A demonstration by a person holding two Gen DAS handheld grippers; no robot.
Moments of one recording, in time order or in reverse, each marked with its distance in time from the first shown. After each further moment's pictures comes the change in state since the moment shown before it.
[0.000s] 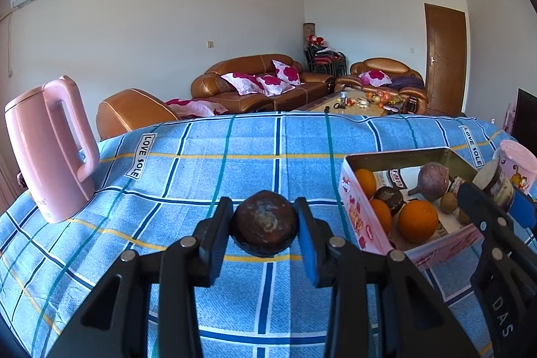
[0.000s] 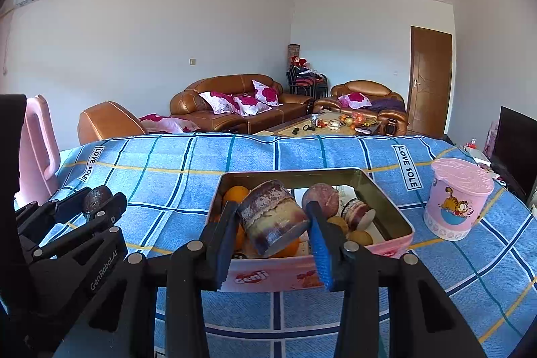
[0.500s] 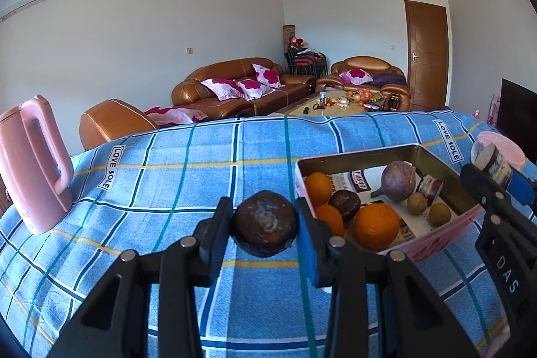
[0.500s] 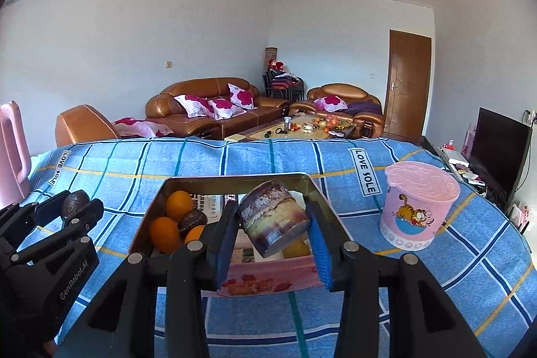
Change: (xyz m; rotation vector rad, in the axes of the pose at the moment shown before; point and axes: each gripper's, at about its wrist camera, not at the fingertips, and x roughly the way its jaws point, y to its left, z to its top) left arm -0.005 -0.044 0.004 0.052 -0.017 -0.069; right arm 0.005 -0.050 0.002 0.008 -0.016 -0.110
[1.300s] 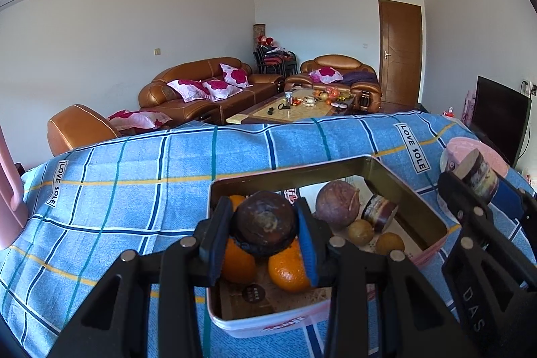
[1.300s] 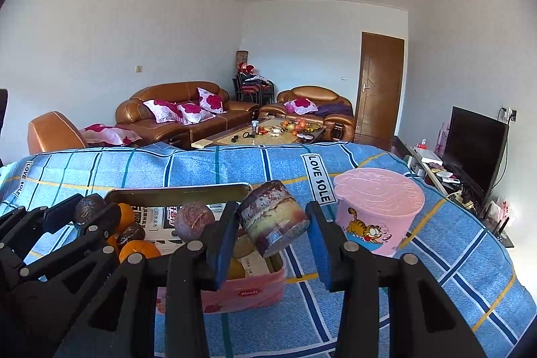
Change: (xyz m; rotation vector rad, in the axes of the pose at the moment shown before) left arm 0.027 -0.062 0.022 0.014 0.009 -0.127; right arm 0.020 -0.037 0.007 0.020 -0.006 -0.117
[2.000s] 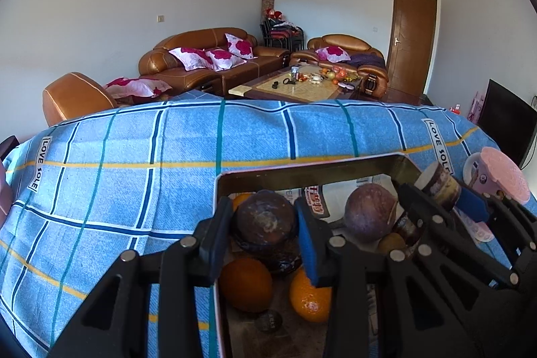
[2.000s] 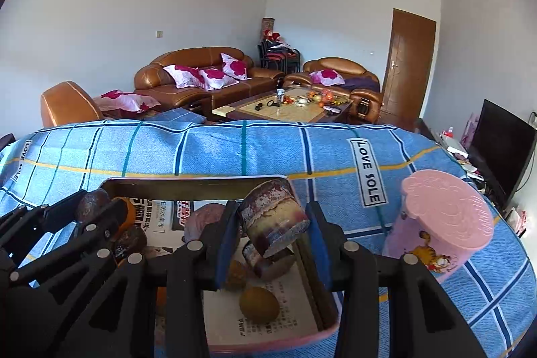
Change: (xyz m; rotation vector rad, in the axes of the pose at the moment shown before) left arm 0.050 0.021 0.010 -0.075 0.138 -0.004; right arm 0.077 0.035 0.017 -0.080 0.174 0.153
